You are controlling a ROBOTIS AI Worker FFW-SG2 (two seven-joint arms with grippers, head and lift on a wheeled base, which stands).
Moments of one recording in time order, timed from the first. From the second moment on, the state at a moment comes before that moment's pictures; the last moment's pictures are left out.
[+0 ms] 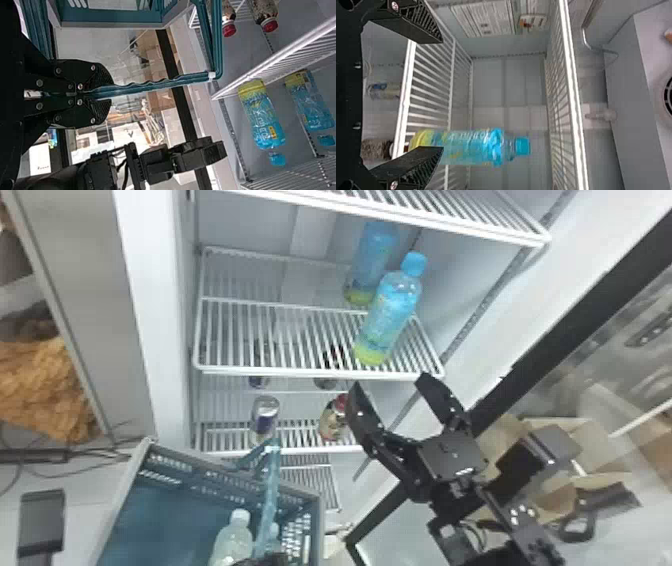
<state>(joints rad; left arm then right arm) 0.58 0.16 0.01 -2.30 1.22 1.22 -0.22 0.79 -0.10 -0.09 -2.46 -0.17 0.13 0.18</state>
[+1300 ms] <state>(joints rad) 0.59 0.16 0.01 -2.30 1.22 1.22 -0.22 0.82 -0.10 -0.08 -2.42 -0.18 0.01 0.15</state>
